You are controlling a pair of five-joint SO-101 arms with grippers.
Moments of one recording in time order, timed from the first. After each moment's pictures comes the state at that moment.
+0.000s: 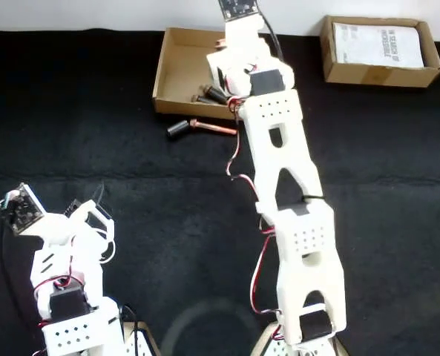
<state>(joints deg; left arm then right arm) -22.0 -102.1 96.1 44.1 28.5 -21.8 47.9 -65.6 58.6 7.1</state>
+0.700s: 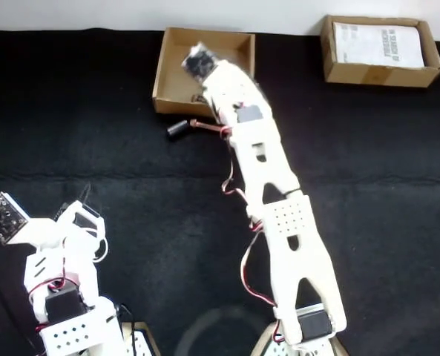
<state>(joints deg) -26.7 -102.1 96.1 44.1 31.8 -21.6 73.3 -68.1 26.2 41.1</state>
